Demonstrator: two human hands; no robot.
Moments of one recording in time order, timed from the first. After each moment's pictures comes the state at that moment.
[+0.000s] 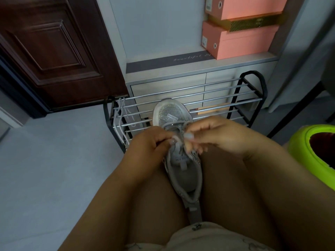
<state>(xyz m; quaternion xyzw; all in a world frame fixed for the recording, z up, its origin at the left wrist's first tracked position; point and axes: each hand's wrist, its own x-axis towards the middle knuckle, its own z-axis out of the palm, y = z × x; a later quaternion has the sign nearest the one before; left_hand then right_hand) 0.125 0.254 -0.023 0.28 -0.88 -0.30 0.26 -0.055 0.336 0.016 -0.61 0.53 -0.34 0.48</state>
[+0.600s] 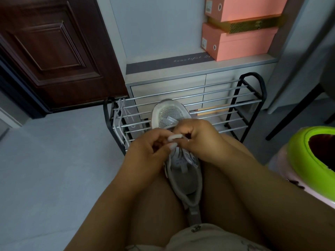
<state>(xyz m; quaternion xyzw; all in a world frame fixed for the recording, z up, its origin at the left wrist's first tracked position) 0.128 0.270 -0.023 0.30 -0.80 -0.40 0.32 -0.038 0.308 -0.029 -0.65 0.59 -0.43 0.22</state>
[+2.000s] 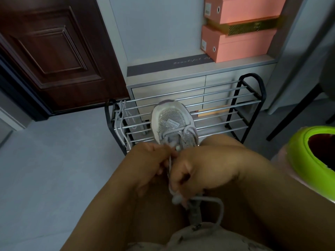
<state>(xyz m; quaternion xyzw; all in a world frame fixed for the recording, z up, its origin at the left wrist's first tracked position) 0.125 0.292 0.009 0.47 -0.62 -0.61 0.19 -0.017 0.345 0.027 -0.74 0.49 -0.05 0.47</state>
